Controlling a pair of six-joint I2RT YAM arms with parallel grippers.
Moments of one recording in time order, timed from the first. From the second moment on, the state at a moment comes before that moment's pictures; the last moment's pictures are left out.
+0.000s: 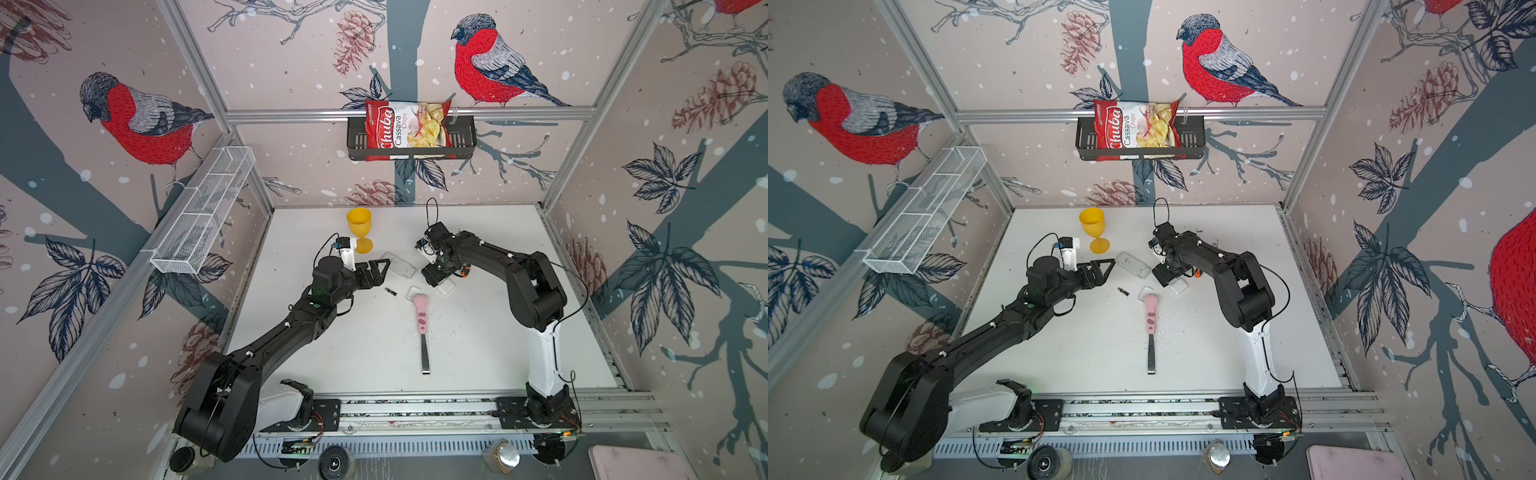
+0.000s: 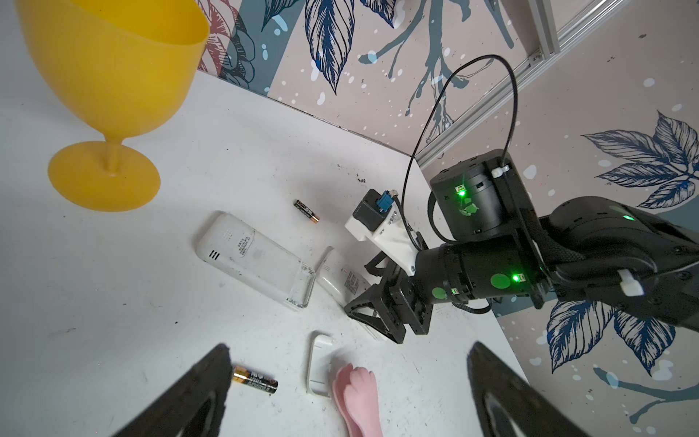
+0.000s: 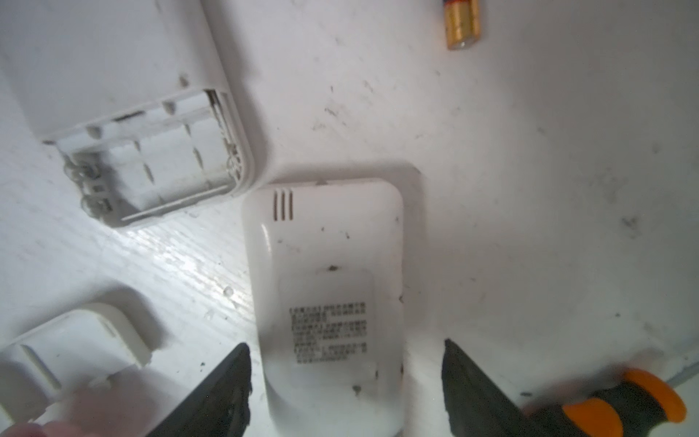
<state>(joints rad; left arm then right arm) -0.40 1.23 0.61 0.32 0.31 -0.62 0.58 2.11 1.58 -0.77 0.02 -0.18</state>
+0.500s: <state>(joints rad) -0.41 1.22 0.63 0.26 0.28 -0.59 0.58 2.08 1.54 -0.77 0.12 -0.18</state>
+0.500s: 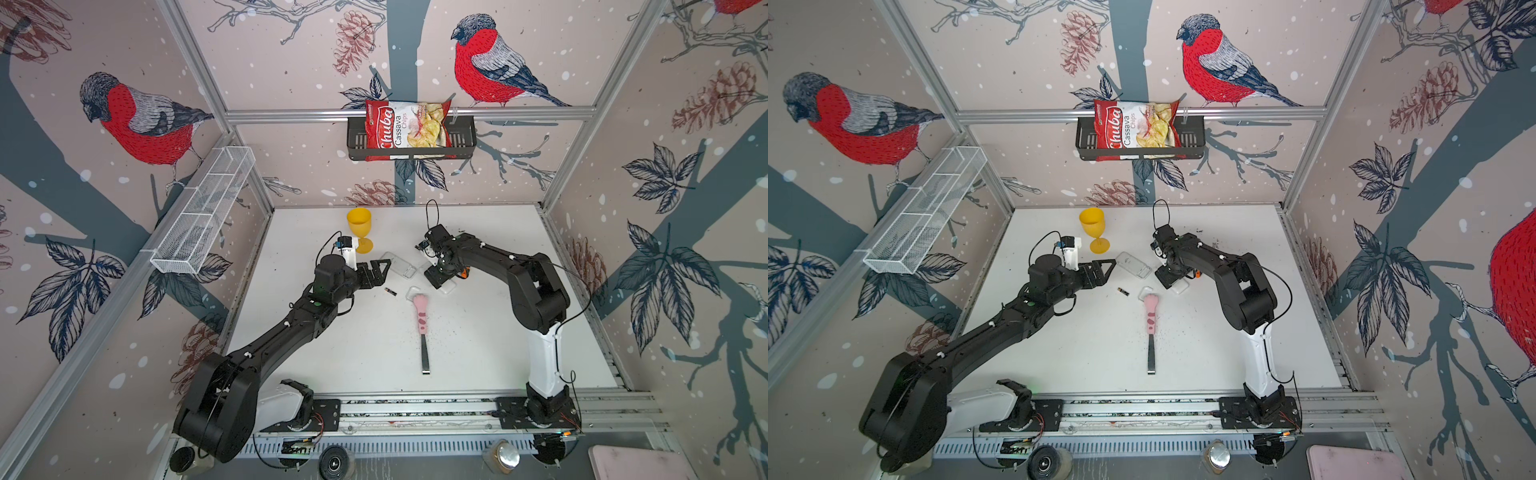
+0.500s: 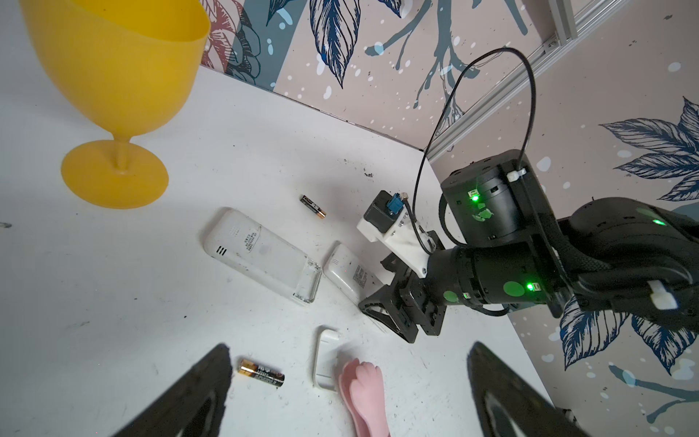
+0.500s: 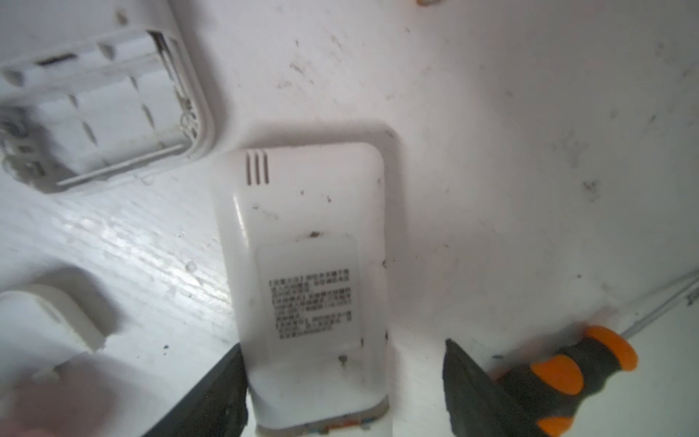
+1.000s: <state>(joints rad) -0.43 1.24 0.66 0.24 0.26 -0.57 0.54 2.06 1.53 -0.78 0.18 -0.19</state>
